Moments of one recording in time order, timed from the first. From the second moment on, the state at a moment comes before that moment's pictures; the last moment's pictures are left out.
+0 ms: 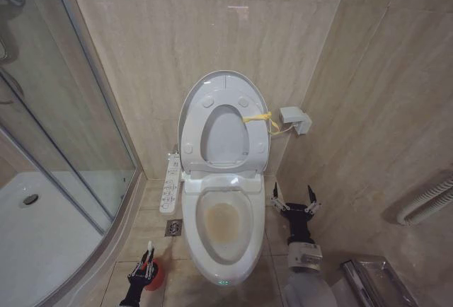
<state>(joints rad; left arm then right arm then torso) 1.19 -1.27 -0.34 -0.84 -0.26 -0.82 0.11 -1.48 1.50 0.42 2.05 -0.11 0.09 0.36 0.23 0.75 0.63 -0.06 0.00</state>
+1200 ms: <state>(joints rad) 1.69 -1.23 -0.56 -1.86 -0.23 -0.61 -0.03 -1.48 1.50 0.42 2.05 -0.11 0.09 0.36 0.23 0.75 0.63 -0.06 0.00</state>
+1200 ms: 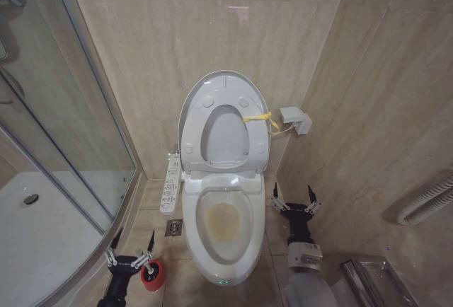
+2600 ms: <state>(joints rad) 1.80 -1.25 -0.57 -2.11 -0.27 -0.37 -0.13 -1.48 1.50 0.42 2.05 -0.11 0.09 0.36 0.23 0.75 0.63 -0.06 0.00</state>
